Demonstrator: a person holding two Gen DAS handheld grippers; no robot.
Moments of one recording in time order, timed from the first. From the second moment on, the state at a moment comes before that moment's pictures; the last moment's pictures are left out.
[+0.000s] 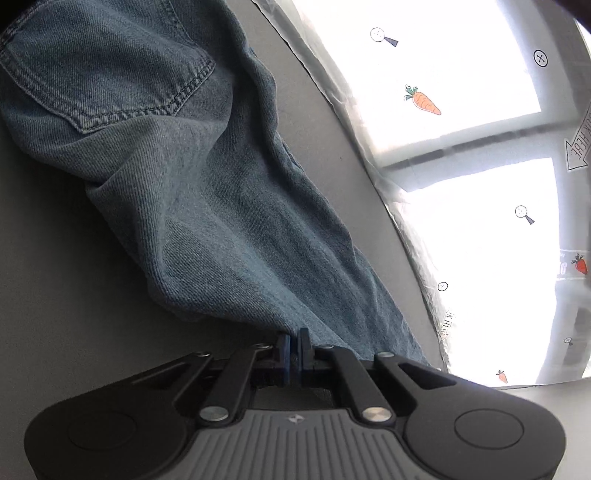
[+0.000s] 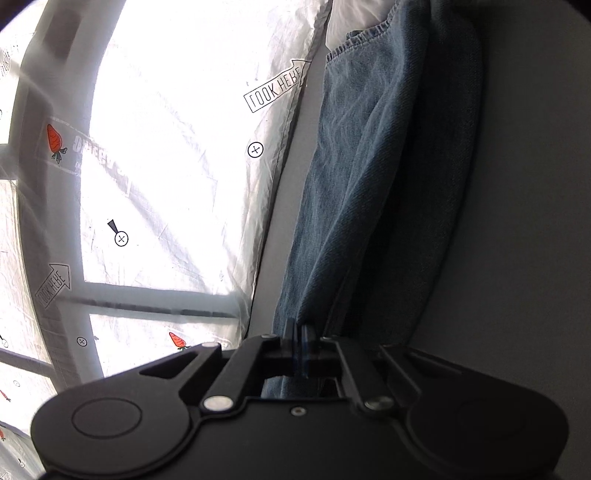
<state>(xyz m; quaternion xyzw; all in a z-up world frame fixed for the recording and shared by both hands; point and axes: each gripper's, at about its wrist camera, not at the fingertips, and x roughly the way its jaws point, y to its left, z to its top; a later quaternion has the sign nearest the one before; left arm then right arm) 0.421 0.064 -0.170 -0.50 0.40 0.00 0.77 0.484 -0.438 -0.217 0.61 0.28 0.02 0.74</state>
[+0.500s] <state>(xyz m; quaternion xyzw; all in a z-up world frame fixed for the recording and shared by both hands) 0.504 0.080 -0.196 -0.48 0.42 0.04 0.77 0.597 -0.400 -0.193 0.46 0.36 0.03 0.81</state>
